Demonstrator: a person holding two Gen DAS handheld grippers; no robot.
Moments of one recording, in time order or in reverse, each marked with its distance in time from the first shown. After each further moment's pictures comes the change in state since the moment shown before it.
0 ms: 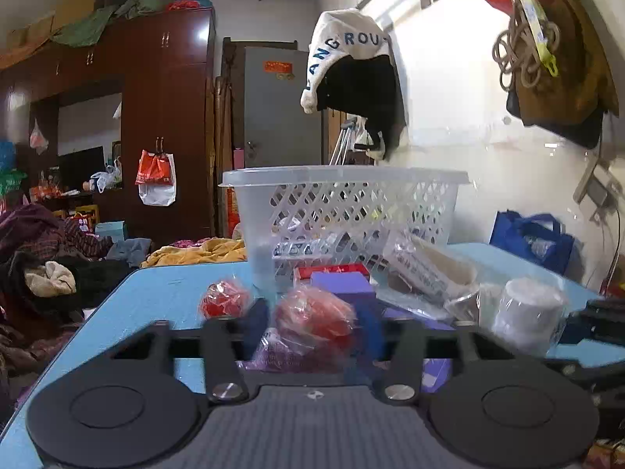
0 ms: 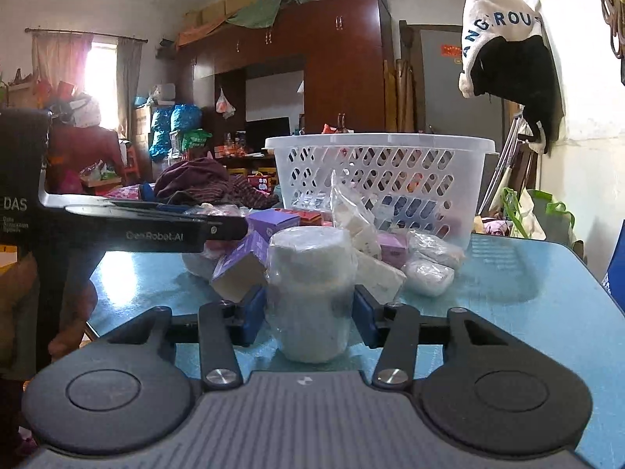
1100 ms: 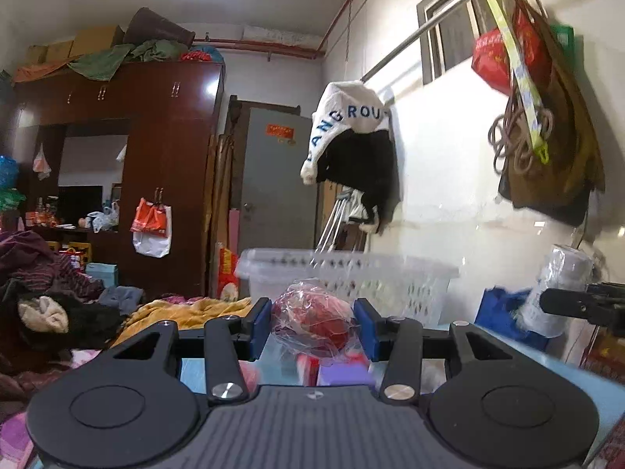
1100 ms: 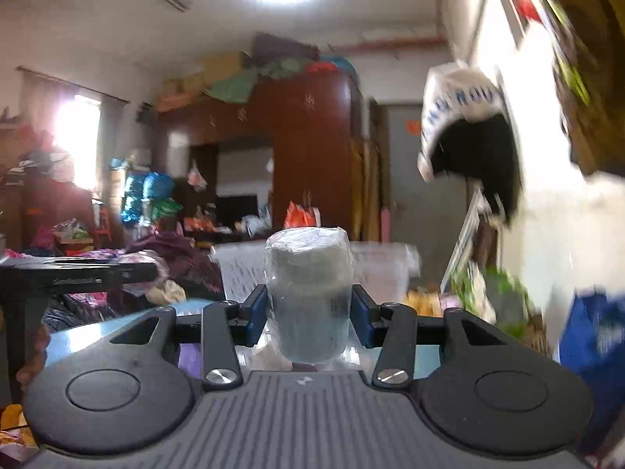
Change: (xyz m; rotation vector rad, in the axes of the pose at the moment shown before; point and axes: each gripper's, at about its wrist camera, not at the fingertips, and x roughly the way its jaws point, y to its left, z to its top) left arm -0.029 0.028 0.035 -0.088 -0.227 -0.062; right arm -0.034 -0.028 0.054 -0.062 -0.287 -0.098
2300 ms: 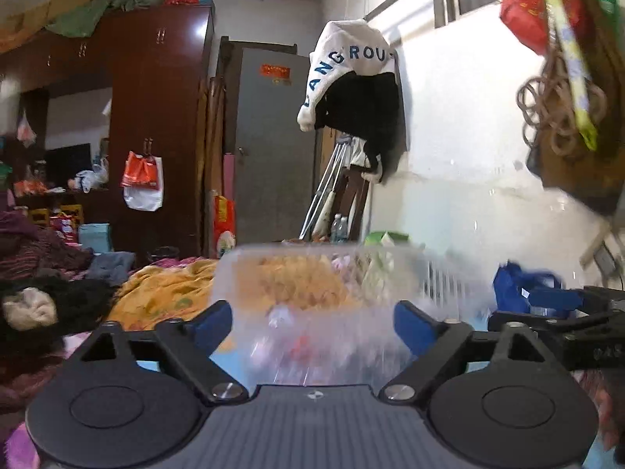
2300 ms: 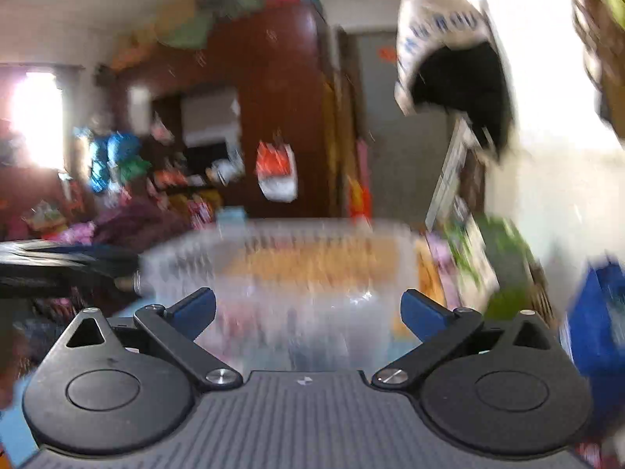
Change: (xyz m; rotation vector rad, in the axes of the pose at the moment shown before) left arm 0.077 -0.002 0.045 0.029 0.233 0.014; right arm 0.093 -0.038 0.009 0.169 0.329 -0.056
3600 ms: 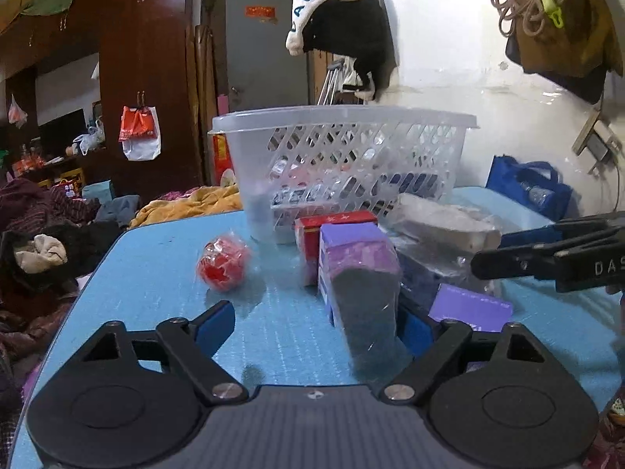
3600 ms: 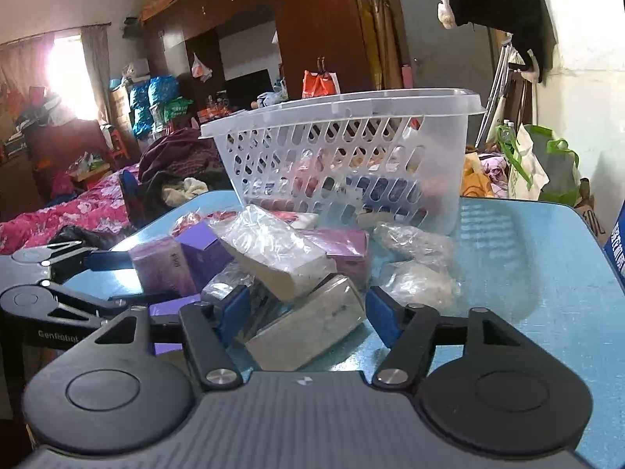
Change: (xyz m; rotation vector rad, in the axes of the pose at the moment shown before) left arm -0.017 -0.006 -0.093 0.082 0.184 0.016; right arm 0.010 0.017 -0.047 -0.013 0.191 0.150
